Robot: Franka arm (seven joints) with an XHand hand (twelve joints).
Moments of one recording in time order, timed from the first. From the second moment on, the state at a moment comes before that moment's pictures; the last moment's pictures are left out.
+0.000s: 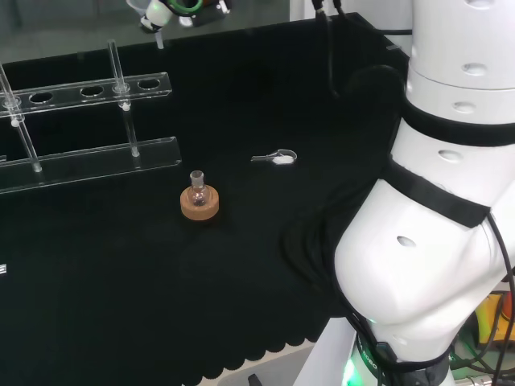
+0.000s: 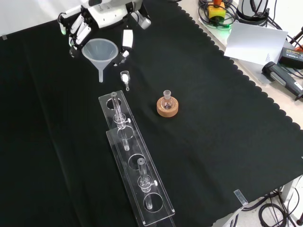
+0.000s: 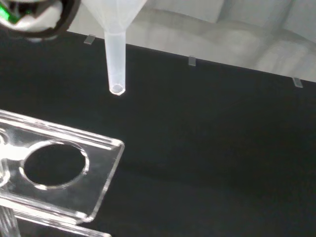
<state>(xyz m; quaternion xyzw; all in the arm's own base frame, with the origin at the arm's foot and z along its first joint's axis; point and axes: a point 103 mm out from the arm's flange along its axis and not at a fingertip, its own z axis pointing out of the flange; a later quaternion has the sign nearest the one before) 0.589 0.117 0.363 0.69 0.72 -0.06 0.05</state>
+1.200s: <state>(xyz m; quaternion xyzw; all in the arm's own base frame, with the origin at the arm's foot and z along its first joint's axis) 0.565 0.129 0.367 0.71 0.70 -0.05 0.07</state>
